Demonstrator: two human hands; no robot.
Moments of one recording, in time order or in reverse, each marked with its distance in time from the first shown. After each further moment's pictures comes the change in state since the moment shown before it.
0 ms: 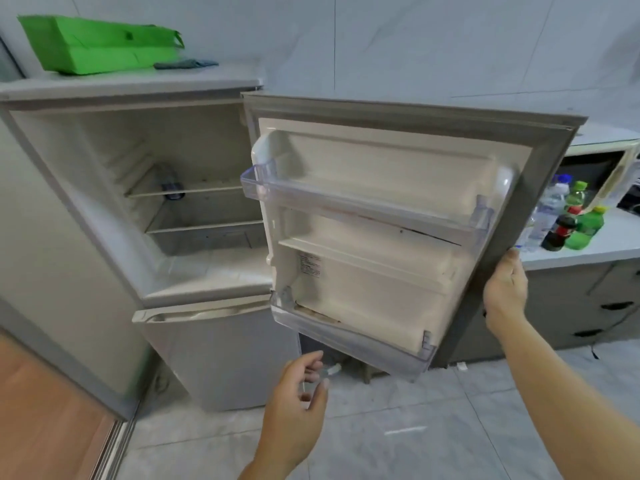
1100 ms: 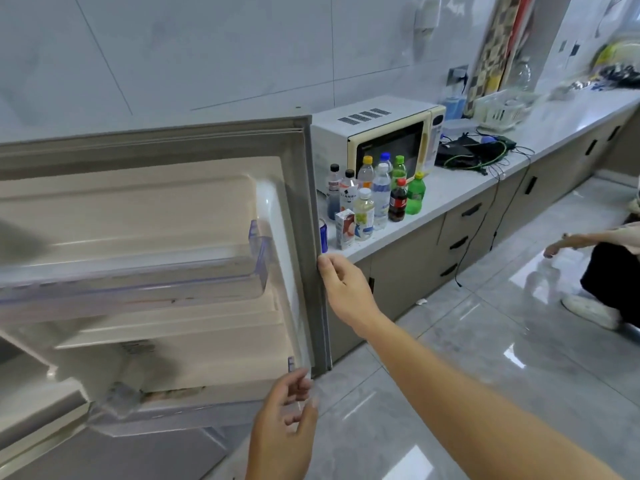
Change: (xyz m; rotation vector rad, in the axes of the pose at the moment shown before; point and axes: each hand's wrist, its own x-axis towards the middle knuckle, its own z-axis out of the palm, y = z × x) left_hand 0.062 0.049 0.215 -0.149 -0.265 0.030; right_hand 0.059 0.000 -0.037 -0.142 -0.375 -0.020
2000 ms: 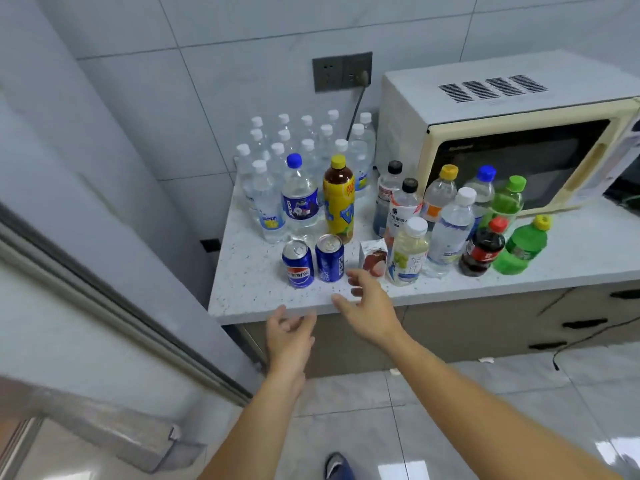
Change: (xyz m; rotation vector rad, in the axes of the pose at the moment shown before) left_hand 0.293 0.010 0.213 -0.334 0.649 -0.530; right_hand 0.264 0.152 -0.095 -0.238 -0.492 0.017
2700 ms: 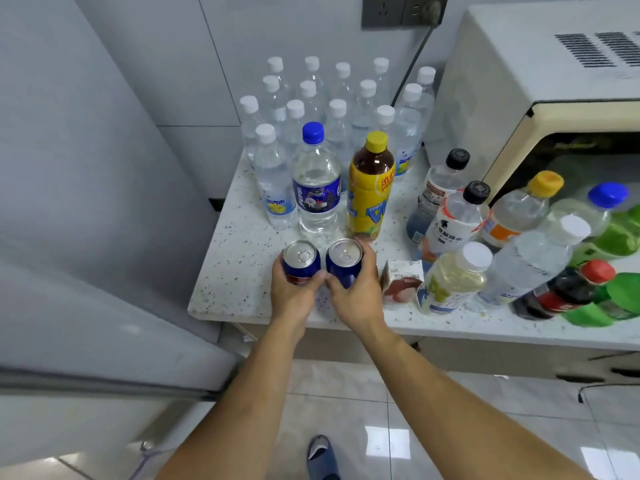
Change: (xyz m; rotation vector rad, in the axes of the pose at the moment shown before) left_hand 0.151 0.006 0.065 0.048 0.060 0.139; right_hand 0.128 0.048 0.060 0.174 0.098 -0.008
